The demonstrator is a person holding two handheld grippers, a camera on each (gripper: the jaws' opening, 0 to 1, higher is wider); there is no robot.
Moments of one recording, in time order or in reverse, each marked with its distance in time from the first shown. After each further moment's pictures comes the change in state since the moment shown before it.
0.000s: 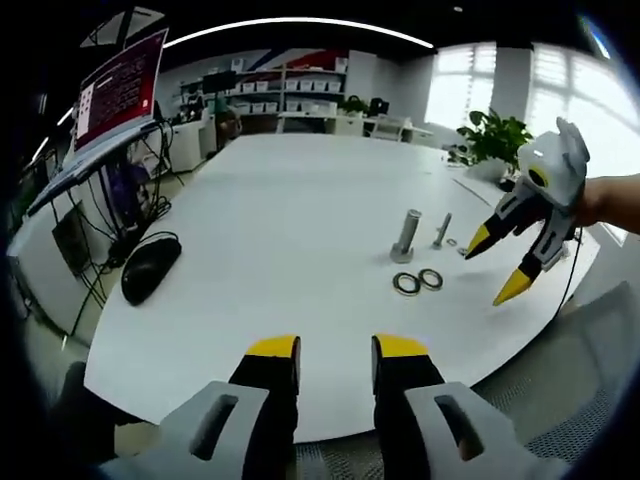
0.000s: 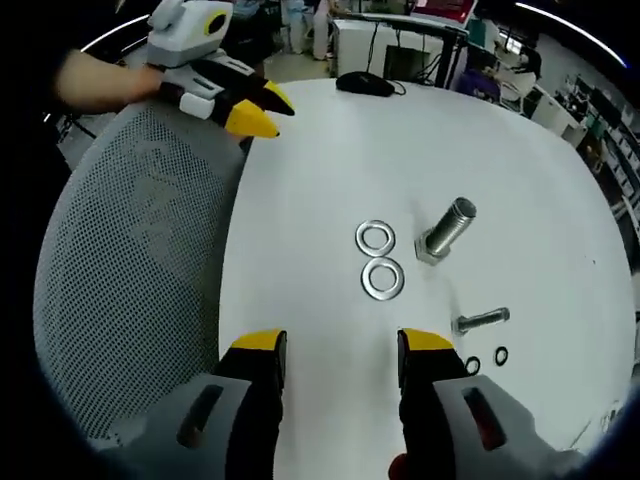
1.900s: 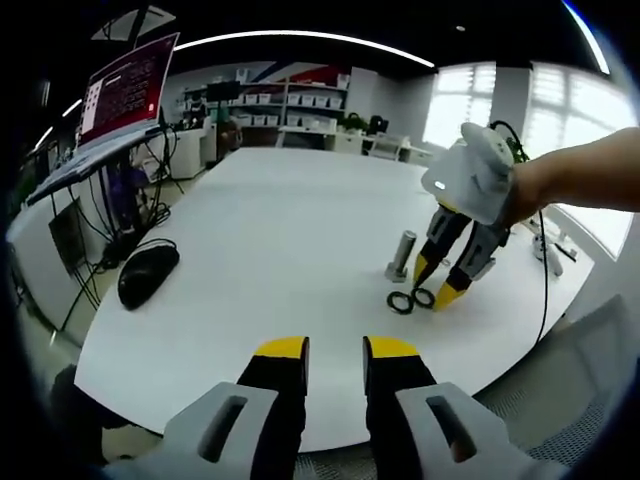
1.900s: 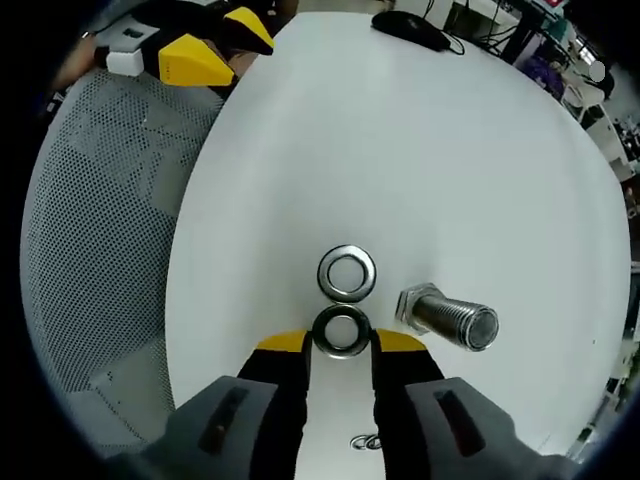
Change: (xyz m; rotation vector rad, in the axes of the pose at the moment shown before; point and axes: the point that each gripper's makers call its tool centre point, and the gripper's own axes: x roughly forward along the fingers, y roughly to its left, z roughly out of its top) left arm -0.002 -0.001 0.010 -0.033 -0.071 -0.024; right arm 0.038 -0.031 0.016 -0.218 0.306 0.055
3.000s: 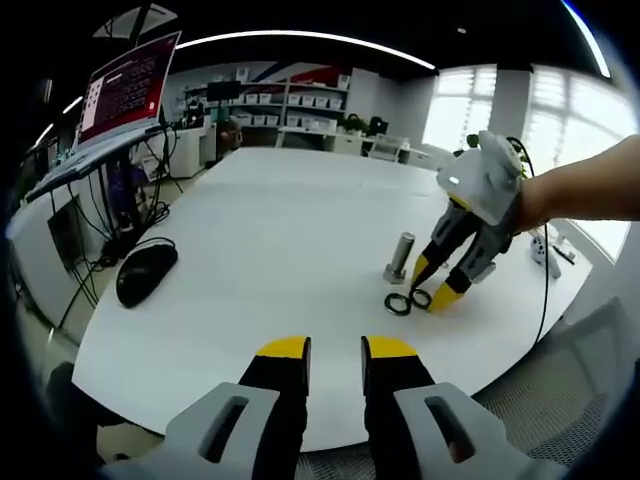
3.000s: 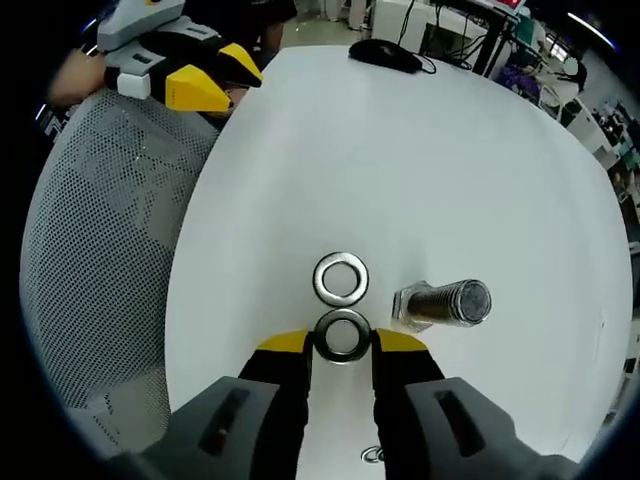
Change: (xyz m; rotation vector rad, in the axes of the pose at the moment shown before) left arm -0.001 -0.002 0.000 -0.011 -0.003 -0.008; right arm 0.000 -0.001 0.005 0.070 -0.146 -0.025
